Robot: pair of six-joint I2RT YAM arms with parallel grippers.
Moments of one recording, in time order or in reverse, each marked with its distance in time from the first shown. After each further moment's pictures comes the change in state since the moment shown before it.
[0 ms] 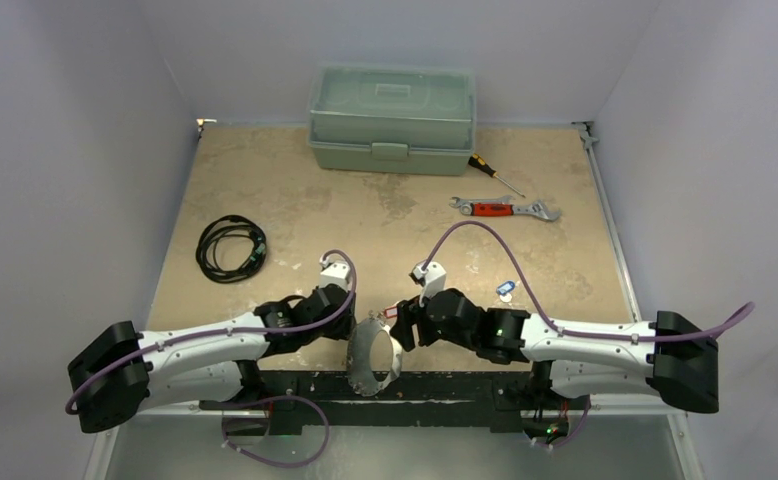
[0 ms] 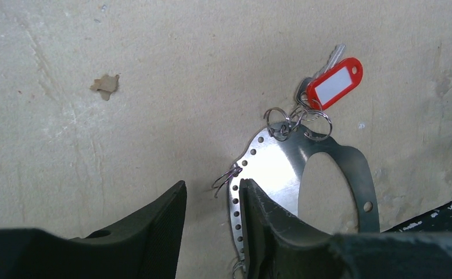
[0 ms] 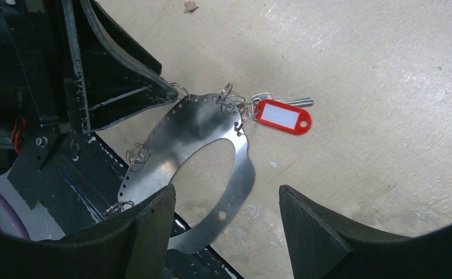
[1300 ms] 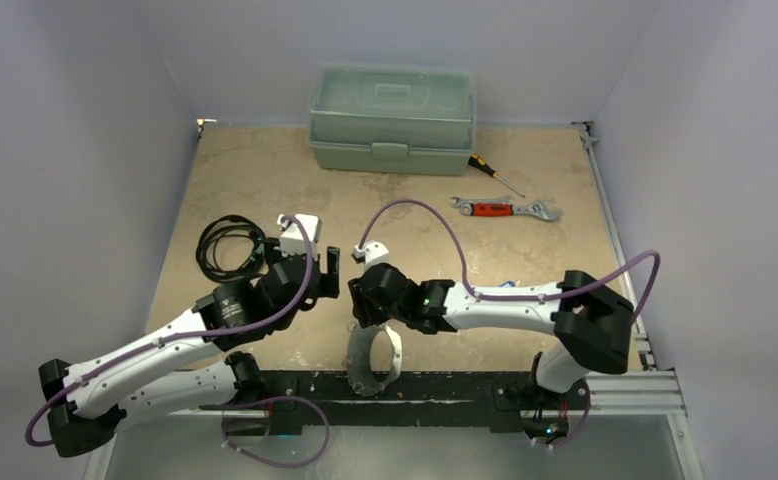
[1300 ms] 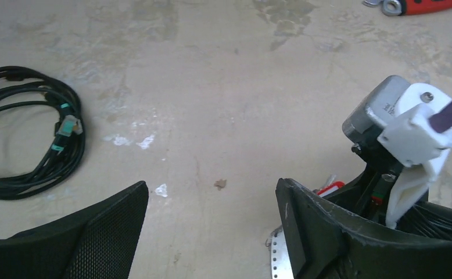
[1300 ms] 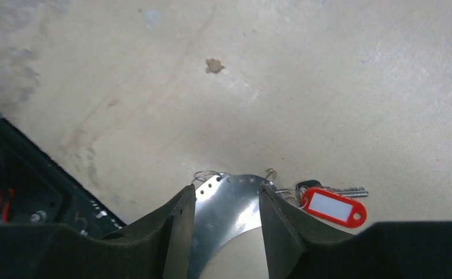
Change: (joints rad) left arm 0.000 -0.219 0.379 -0.333 -0.368 0.201; right arm -0.016 0.475 0.428 -0.062 0.011 -0.015
